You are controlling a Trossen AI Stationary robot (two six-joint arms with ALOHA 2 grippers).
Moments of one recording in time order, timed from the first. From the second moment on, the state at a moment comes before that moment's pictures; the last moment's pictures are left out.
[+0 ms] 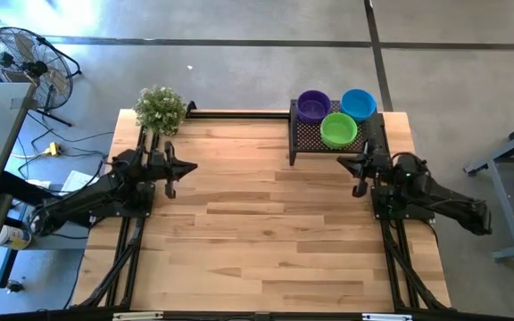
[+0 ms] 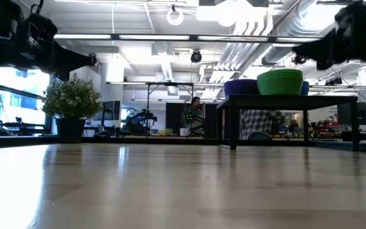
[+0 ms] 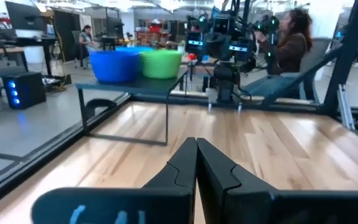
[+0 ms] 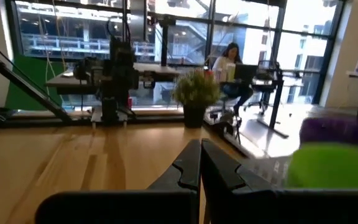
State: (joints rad) left arm 0.48 0.08 0.01 0.11 0.33 -0.03; right arm -0.39 0.01 0.11 -0.01 -0.11 -0.05
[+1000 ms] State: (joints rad) left arm 0.48 0.09 0.01 0.03 0.15 -0.06; right arm -0.39 0.06 0.01 0.02 0.06 -0.11
